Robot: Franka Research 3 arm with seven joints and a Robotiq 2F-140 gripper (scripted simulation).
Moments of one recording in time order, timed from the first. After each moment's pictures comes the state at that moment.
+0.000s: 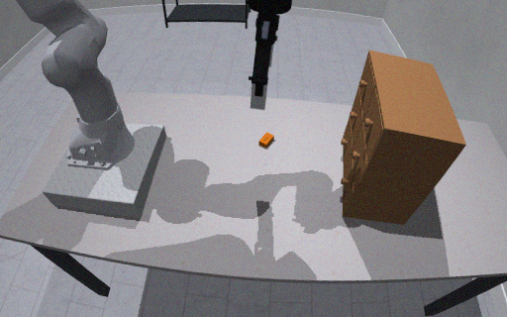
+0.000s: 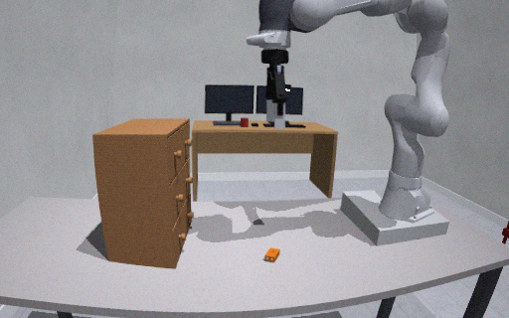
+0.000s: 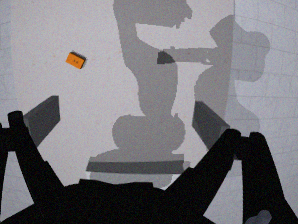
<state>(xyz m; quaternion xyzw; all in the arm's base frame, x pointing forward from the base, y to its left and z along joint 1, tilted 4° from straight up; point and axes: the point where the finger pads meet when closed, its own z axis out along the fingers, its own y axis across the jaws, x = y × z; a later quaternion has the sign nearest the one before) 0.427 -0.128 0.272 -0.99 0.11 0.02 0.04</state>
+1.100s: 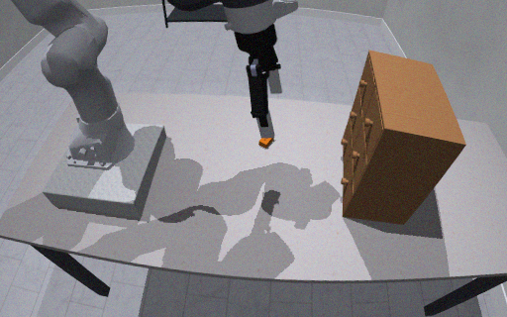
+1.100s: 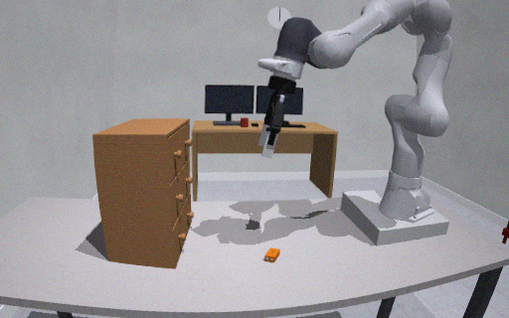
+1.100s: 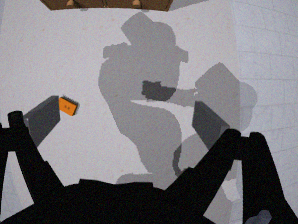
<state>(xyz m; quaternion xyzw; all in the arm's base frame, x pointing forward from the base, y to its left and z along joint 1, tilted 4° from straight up) 0.451 -0.128 0.197 -0.98 0.14 -0.11 0.02</state>
